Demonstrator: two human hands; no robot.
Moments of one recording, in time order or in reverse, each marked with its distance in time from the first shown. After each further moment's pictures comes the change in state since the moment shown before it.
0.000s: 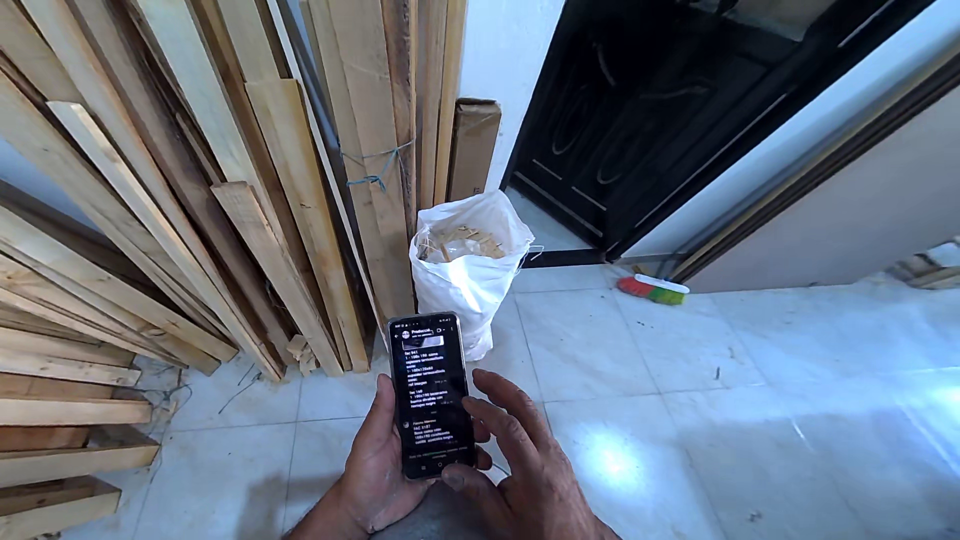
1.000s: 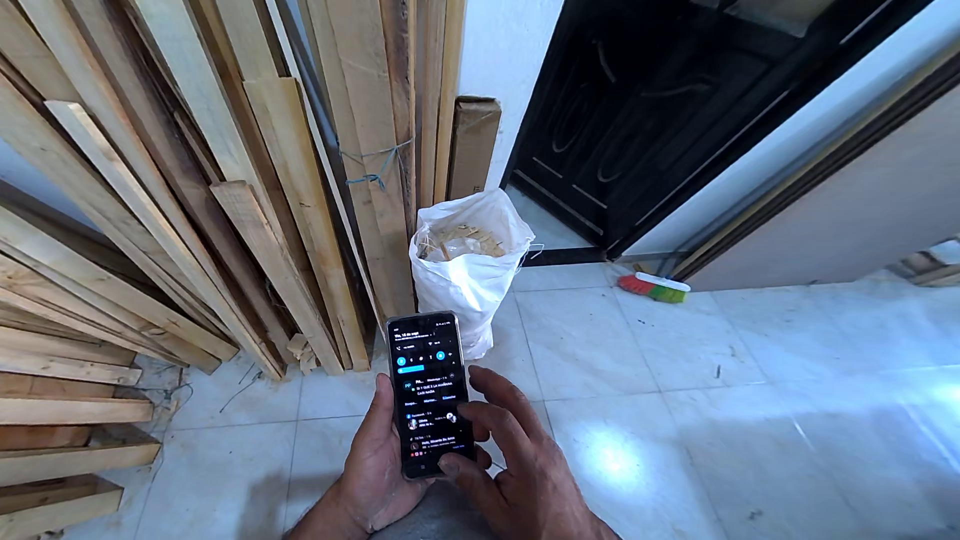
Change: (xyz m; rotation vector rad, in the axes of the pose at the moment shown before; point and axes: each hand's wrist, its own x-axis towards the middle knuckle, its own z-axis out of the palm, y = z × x) left_hand -0.001 0.000 0.000 -0.011 0.060 0.006; right_hand 0.002 -0.001 0.003 0.039 -0.033 0.077
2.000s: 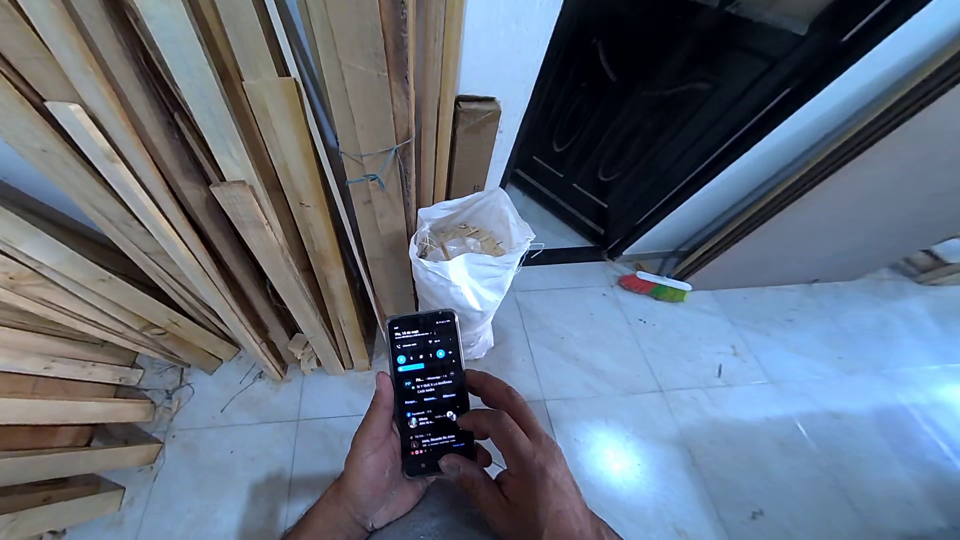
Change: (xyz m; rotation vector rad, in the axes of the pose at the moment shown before) left_hand 0.002 0.001 0.000 0.002 -0.003 0.002; right_hand 0.001 0.001 -0.001 0.061 -0.024 -0.013
